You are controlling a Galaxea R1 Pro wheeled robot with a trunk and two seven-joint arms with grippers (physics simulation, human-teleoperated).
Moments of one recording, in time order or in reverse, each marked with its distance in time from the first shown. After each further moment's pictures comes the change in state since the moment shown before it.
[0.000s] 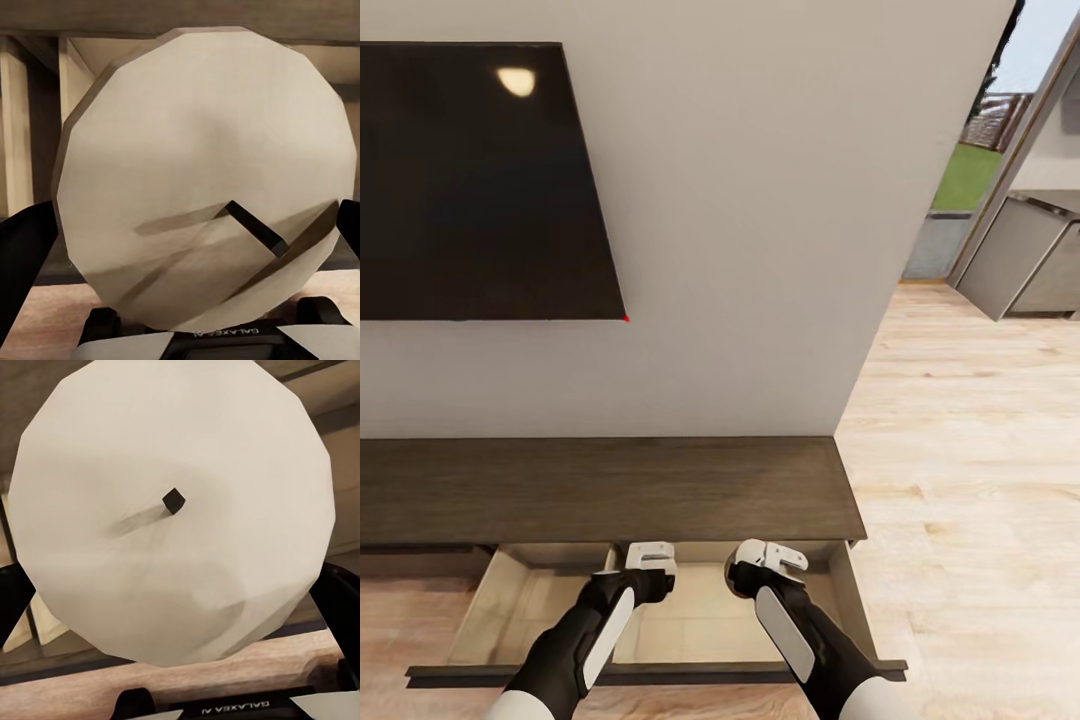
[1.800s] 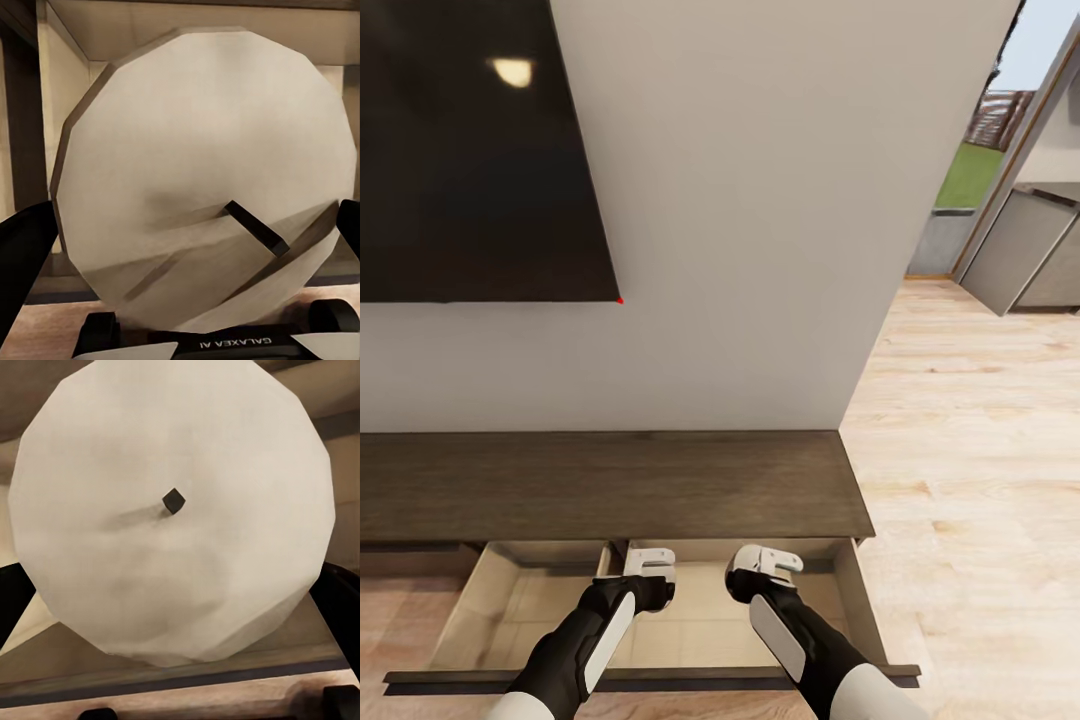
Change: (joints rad) left arm -0.001 -0.002 -0.003 0.034 0.001 0.005 -0.003; right arm -0.056 0.002 0.101 0.152 -0.014 -0.075 0.022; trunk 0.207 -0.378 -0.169
